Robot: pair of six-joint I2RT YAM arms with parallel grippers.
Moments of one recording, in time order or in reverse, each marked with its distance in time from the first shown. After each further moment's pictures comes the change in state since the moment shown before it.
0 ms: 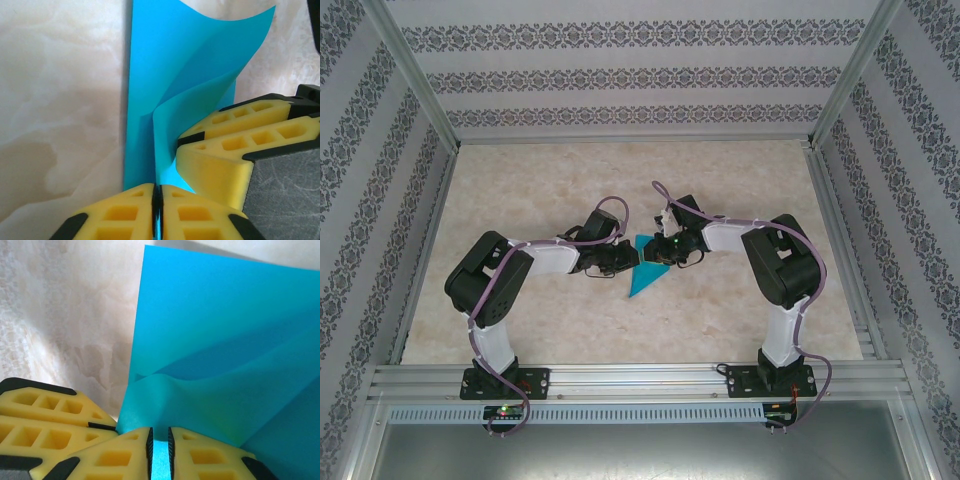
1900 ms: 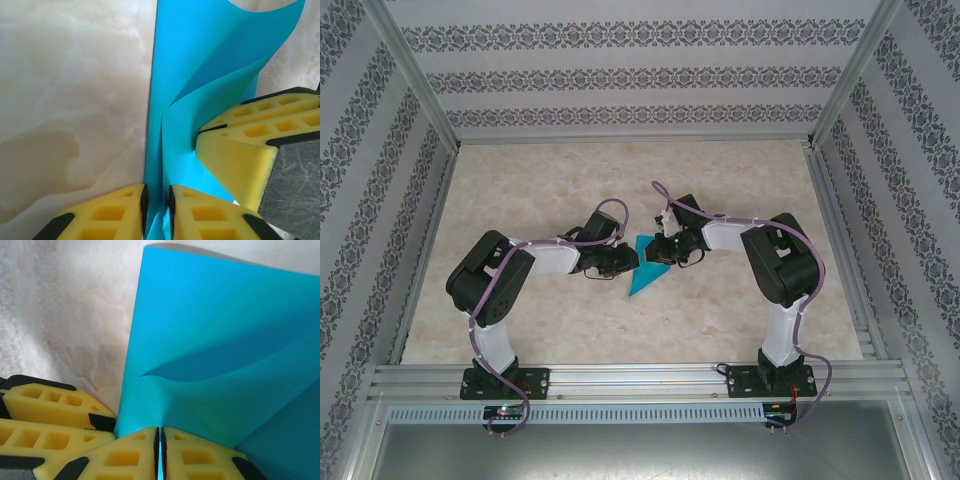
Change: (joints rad) left arm -0.001 0.007 0.000 -0.034 -0.015 -0.008; right arm -0.006 0.018 0.015 -0.026 0.006 -0.032
